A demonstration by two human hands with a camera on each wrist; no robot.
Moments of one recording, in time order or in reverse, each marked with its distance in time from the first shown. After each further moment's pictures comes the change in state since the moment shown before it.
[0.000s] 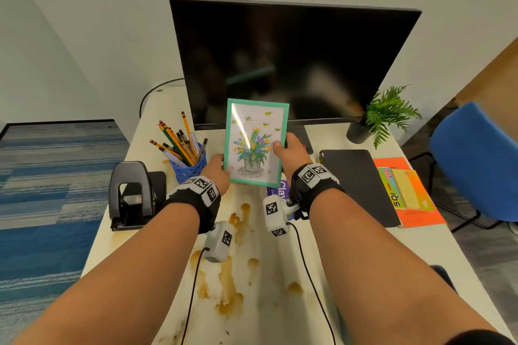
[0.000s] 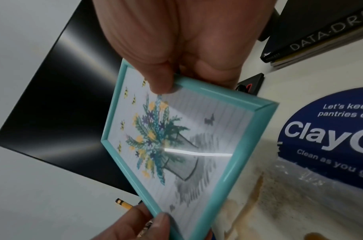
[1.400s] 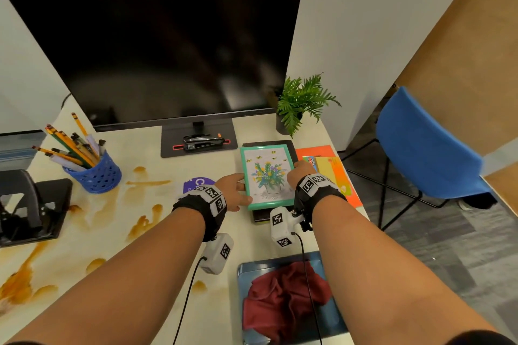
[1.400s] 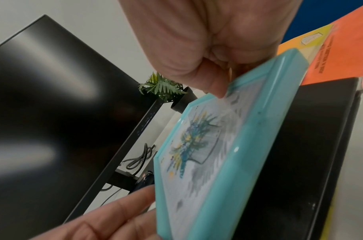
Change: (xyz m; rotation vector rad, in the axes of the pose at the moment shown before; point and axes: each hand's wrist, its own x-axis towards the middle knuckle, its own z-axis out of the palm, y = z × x) left_hand -0.056 0.147 0.177 -0.075 -0.451 -0.022; right_hand -0.006 0.117 -0.223 -0.374 0.068 0.356
